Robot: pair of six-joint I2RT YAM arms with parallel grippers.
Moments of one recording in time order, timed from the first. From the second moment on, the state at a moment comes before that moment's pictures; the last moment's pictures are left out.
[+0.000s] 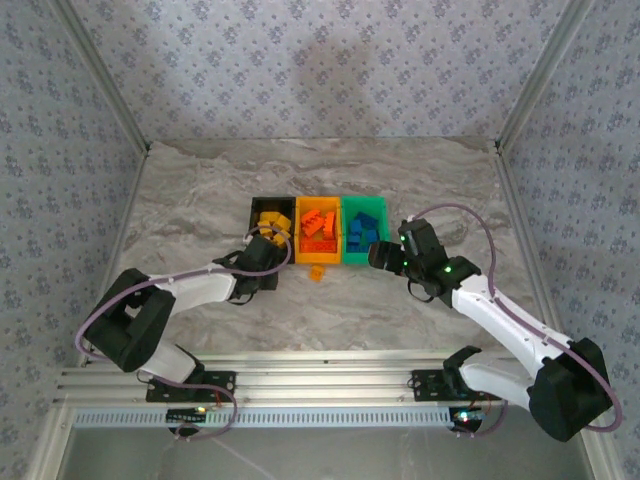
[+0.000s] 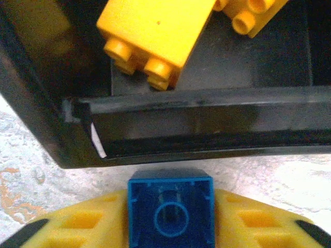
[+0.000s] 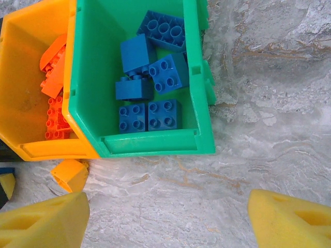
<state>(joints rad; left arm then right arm) -0.64 1.49 0.65 -0.22 -0.24 -0.52 0.52 1.08 0.71 -0.45 0.06 0.64</state>
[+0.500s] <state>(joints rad) -0.84 1.46 1.00 -0.32 -0.18 -0.53 0.52 1.07 0.70 -0.45 0.07 0.64</state>
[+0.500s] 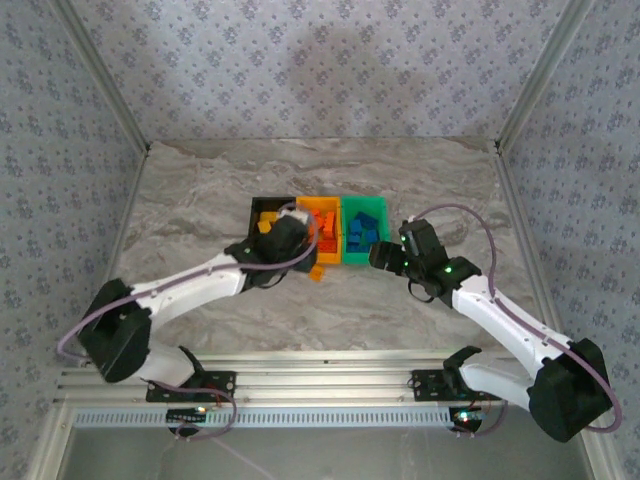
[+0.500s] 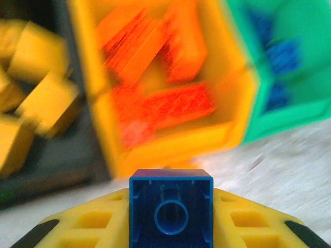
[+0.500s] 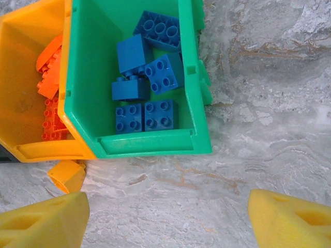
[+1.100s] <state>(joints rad) -0.84 2.04 1.69 -0.40 -0.05 -0.44 0.51 1.05 0.67 -0.46 0.08 0.64</state>
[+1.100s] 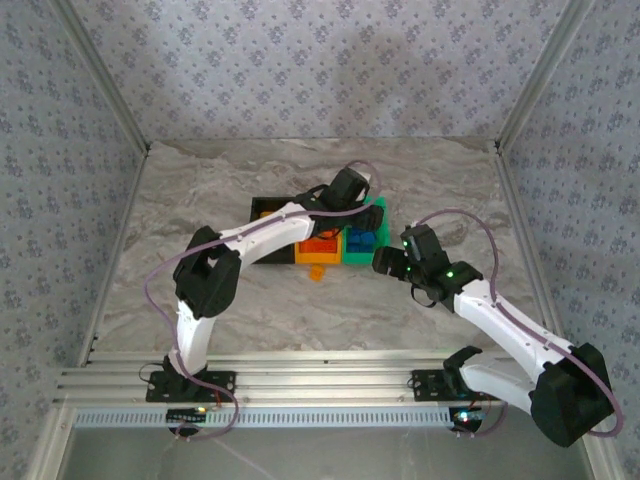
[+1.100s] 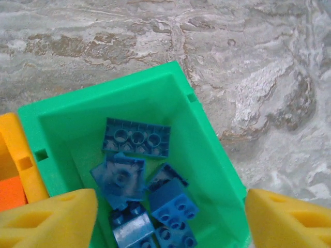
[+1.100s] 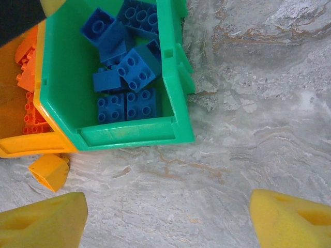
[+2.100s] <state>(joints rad) -0.84 0.69 0.51 -0.52 -0.29 -0.76 0.92 1.73 0.97 -0.22 0.18 0.76</state>
